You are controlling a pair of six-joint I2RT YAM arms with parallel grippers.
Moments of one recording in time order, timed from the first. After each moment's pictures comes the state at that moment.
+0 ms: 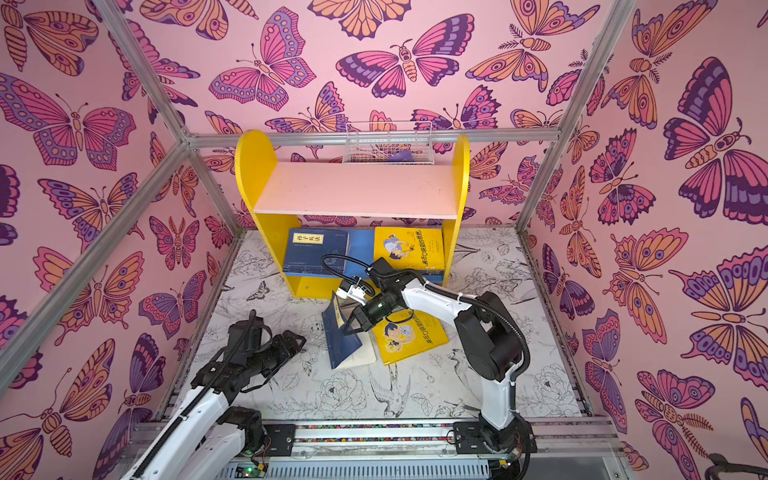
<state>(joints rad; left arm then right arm) -0.16 0.71 0.41 -0.53 0.30 -0.83 0.72 1.90 1.37 -0.54 -1.00 0.08</state>
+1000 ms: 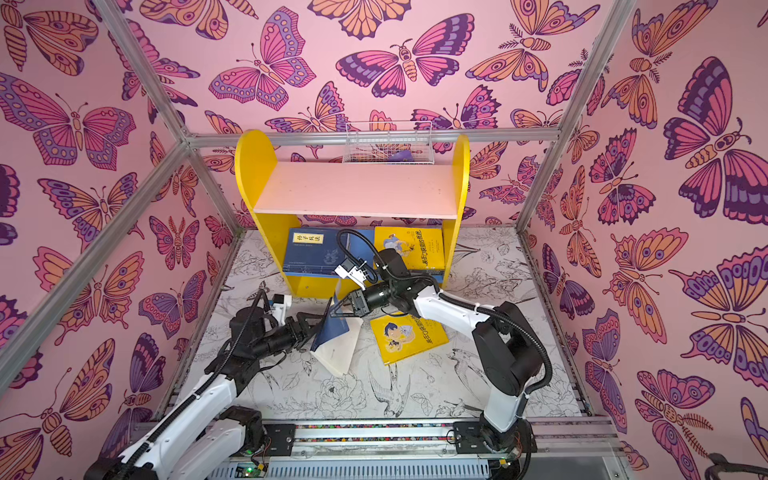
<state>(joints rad) -0.20 0.87 0.38 0.00 0.66 -0.93 0.71 1.76 1.20 0.07 -1.12 0.55</state>
